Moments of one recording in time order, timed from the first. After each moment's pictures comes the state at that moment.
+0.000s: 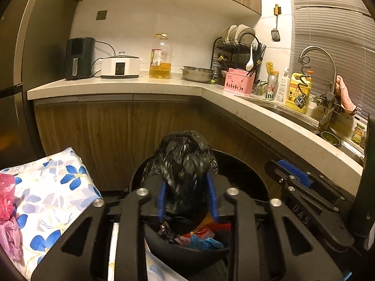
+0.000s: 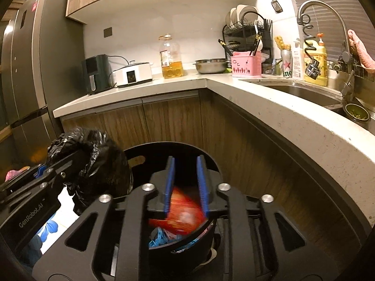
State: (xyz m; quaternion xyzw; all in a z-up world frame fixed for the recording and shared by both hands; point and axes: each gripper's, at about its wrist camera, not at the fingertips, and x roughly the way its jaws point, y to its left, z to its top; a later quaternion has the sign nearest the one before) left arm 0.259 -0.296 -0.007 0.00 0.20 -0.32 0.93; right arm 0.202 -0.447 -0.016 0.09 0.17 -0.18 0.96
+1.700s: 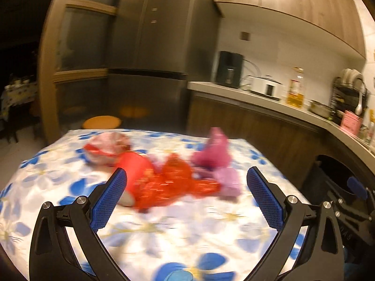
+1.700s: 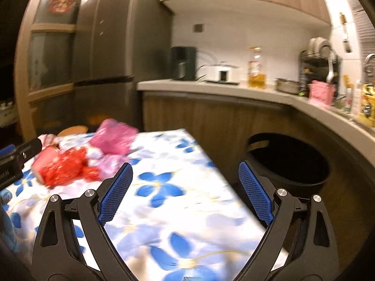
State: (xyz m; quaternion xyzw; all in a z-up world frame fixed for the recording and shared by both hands) left arm 0.150 0.026 -0.022 -0.08 0.18 0.06 0.98; right arm 0.160 -0.185 -0.033 -0.02 0.17 0.01 0.98
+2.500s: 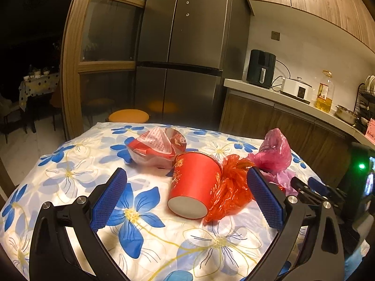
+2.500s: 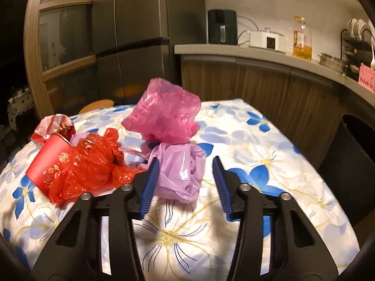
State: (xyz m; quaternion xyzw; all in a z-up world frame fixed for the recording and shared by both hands) left arm 0.168 0.100 -0.041 -0.09 0.20 0.11 0.97; right arm 0.278 -0.079 -0.087 -0.01 0.27 0.09 0.96
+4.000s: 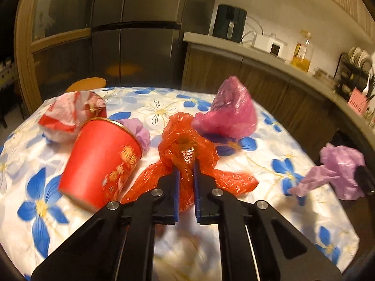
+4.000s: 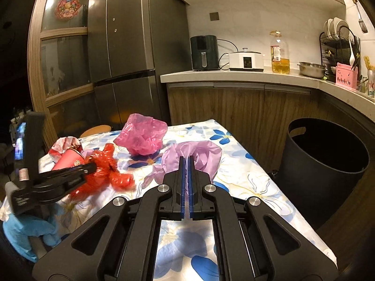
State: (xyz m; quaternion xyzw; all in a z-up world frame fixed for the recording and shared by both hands) left arm 0.234 0.030 -0.072 -0.09 0.31 0.00 0.95; right arm 0.184 -0.165 -0.042 0.03 0.19 0.08 0.98
